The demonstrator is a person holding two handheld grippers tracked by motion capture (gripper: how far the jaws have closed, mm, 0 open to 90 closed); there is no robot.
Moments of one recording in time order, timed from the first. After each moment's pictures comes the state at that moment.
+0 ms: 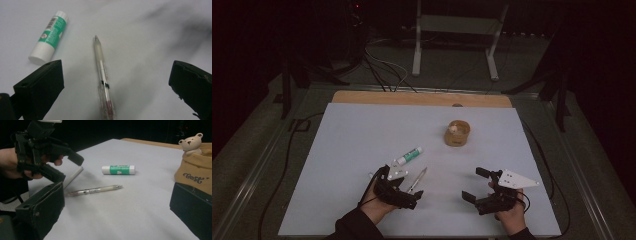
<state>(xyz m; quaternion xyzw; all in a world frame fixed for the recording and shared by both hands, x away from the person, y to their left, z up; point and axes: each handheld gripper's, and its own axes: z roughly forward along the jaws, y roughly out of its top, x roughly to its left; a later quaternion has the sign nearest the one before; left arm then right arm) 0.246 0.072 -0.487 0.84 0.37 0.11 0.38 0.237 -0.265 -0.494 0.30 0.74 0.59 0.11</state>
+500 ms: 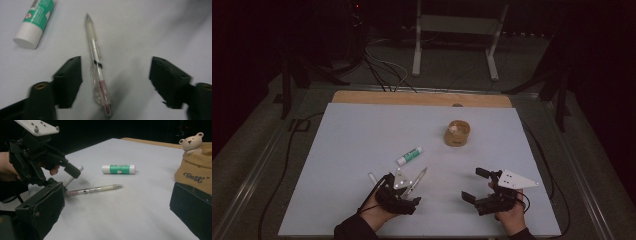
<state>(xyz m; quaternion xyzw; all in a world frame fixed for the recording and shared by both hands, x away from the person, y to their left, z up) 0.233 0.065 -0.496 0.87 0.35 0.11 0.33 0.236 -0.264 -0.494 0.29 0.74 0.59 0.12</state>
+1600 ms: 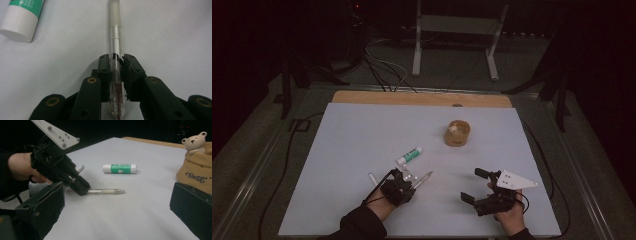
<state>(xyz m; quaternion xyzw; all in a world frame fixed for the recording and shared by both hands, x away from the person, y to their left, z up) 0.262 0.056 -0.515 0.89 0.35 0.09 0.27 0.235 -0.262 -0.494 0.29 0.75 0.58 0.12</state>
